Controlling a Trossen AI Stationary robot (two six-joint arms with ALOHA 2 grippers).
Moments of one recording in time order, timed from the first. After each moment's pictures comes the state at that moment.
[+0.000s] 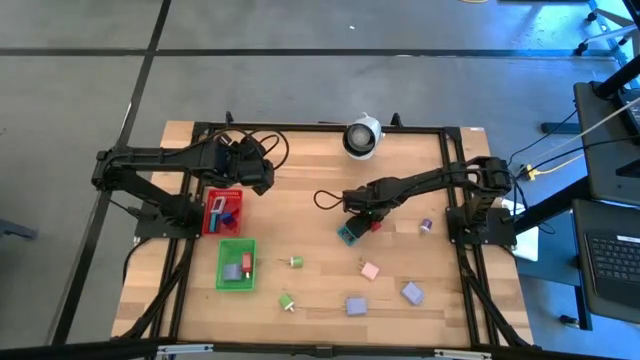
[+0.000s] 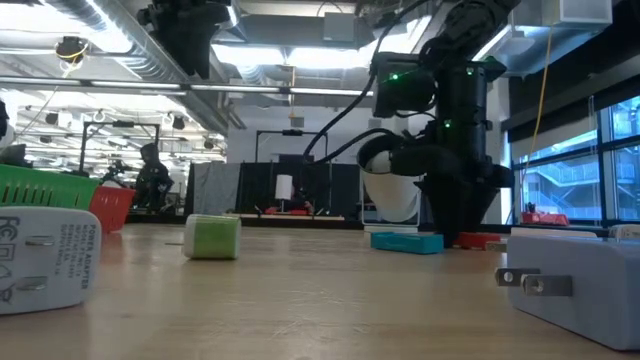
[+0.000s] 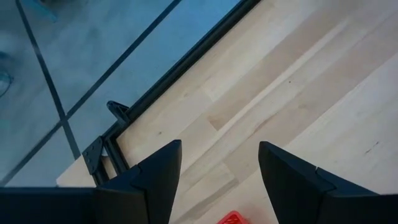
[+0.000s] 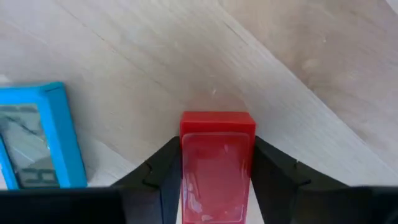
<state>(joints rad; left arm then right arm) 0.03 1.34 1.36 -1.37 -0.72 -0.71 -0.02 1.82 1.06 -0.74 0.02 0.85</state>
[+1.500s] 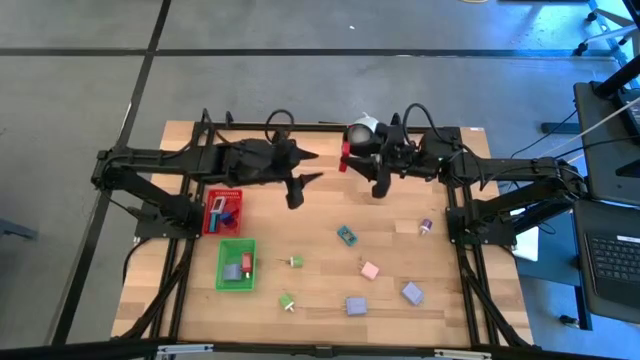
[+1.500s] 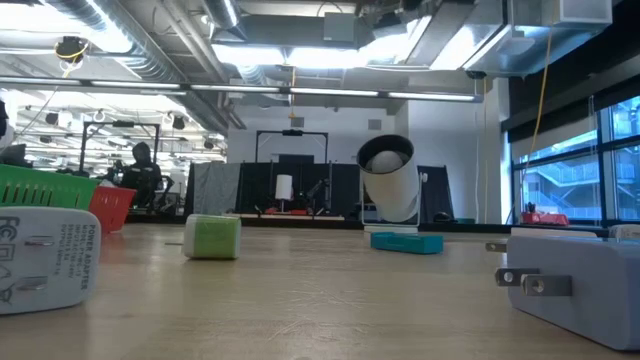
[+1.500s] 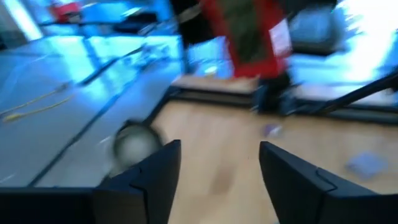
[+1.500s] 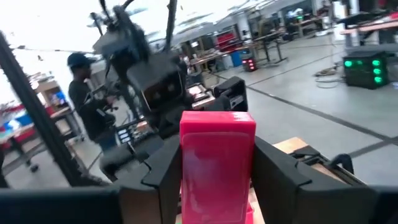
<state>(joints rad) -0.02 1.33 1.36 -0.37 -0.35 -0.04 -0.05 1.21 1.06 0.24 0.03 0.33</state>
